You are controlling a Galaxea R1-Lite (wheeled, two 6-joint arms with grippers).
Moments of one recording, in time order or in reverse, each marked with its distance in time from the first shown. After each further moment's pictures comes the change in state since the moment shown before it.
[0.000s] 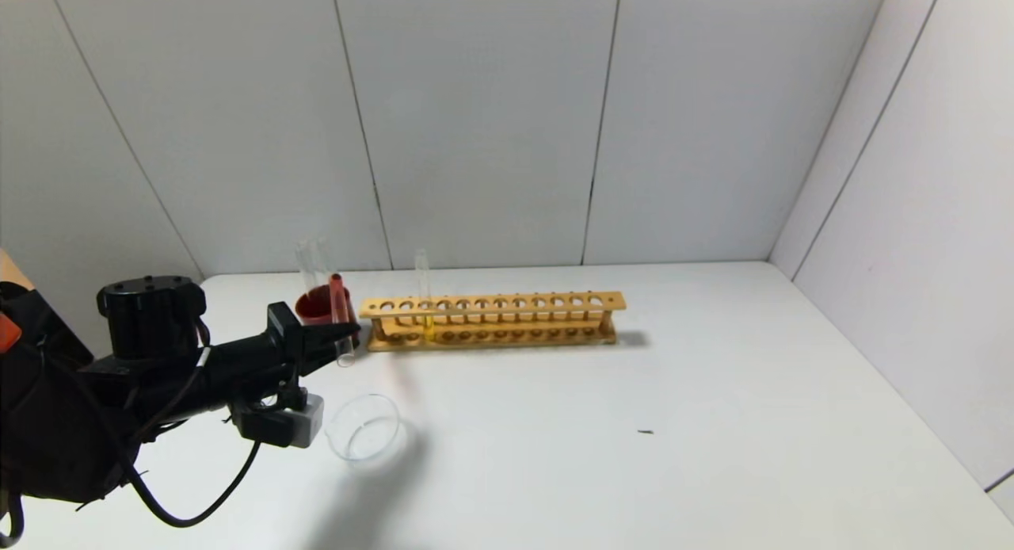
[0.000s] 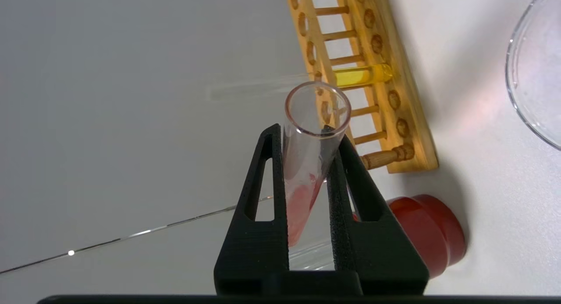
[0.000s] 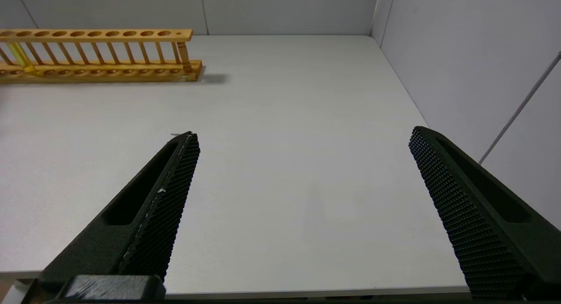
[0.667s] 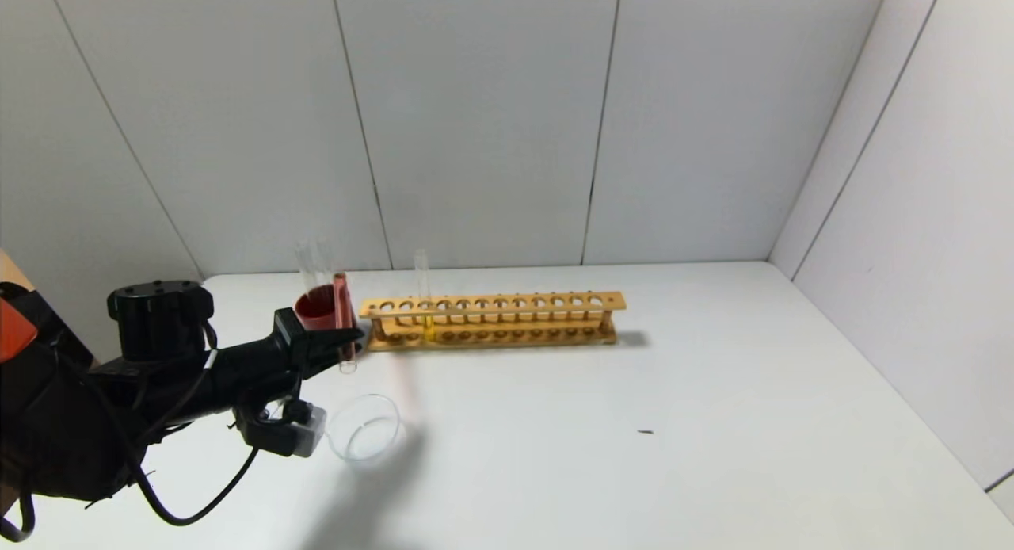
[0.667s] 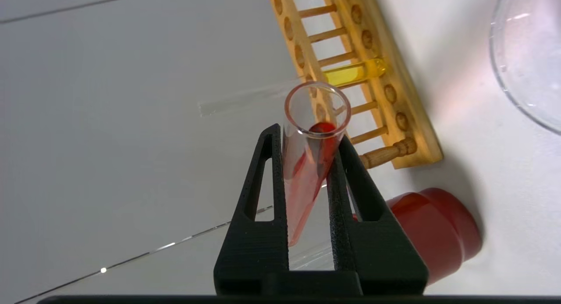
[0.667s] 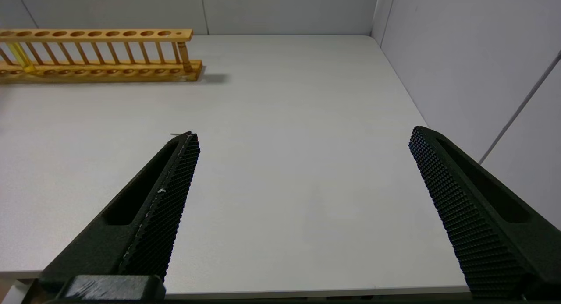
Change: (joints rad) left arm 0.000 0.024 0.008 0.000 0.002 0.129; right arm 0.000 0.000 0.000 0.000 0.000 0.000
